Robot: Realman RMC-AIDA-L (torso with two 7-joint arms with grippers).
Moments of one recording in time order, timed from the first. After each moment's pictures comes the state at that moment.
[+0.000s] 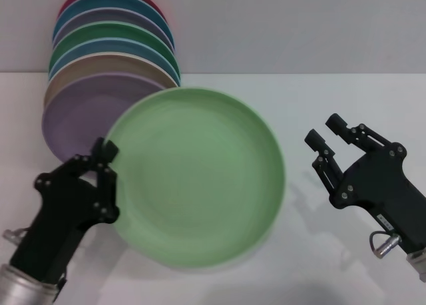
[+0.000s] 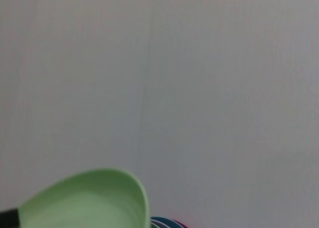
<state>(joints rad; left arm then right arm) -0.17 -2.06 -0.54 -0.45 2.46 1.55 -0.09 -0.01 2.08 1.22 0.75 -0.23 1.28 -2.88</state>
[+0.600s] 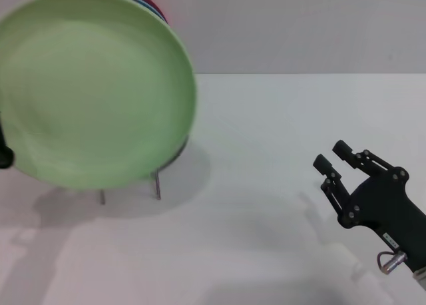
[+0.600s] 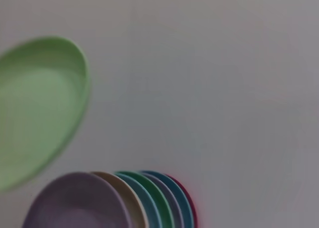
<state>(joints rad) -0.22 -2.07 -0.80 -0.32 2.46 1.86 0.00 0.02 2.08 1.25 0.60 -0.22 1.31 -2.85</state>
